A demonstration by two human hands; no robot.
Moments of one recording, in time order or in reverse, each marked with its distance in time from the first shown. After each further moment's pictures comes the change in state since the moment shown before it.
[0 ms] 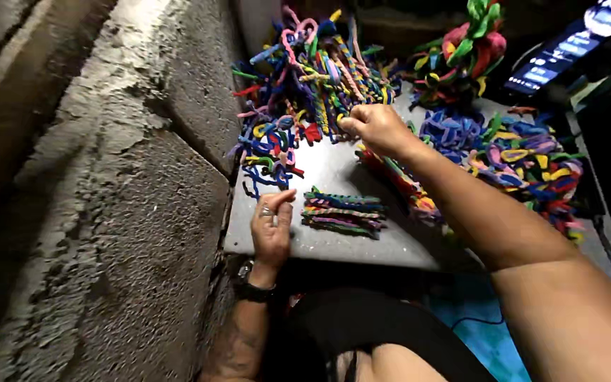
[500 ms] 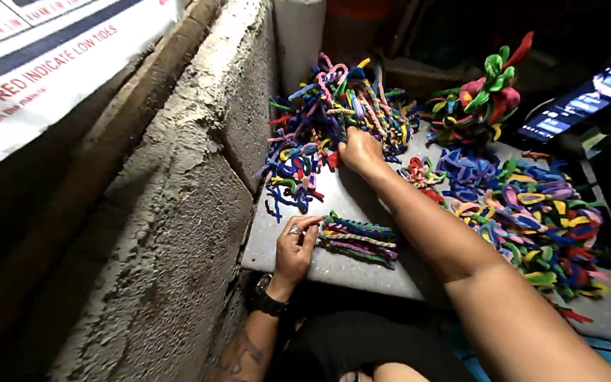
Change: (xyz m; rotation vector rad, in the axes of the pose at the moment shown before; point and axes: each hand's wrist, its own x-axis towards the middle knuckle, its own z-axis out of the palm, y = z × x) left_hand -0.005 -0.020 0.008 -0.025 -0.035 -0.088; right_hand 0.079 -0.011 0.051 -0.302 0.104 0.360
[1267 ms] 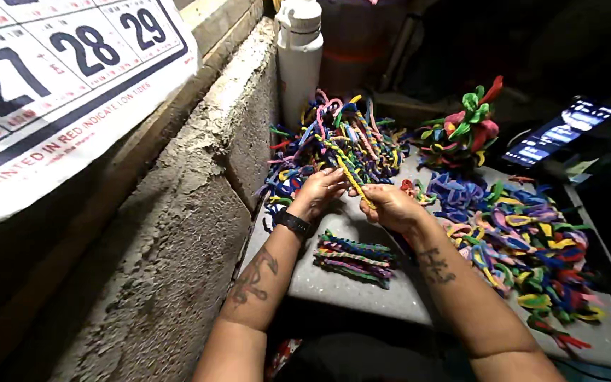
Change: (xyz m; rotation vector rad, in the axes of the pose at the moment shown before) left_hand 0.165 0.004 0.059 -0.555 -0.276 -0.739; right_hand -0.076 0.070 -0.019 1.178 -0.506 -0.005
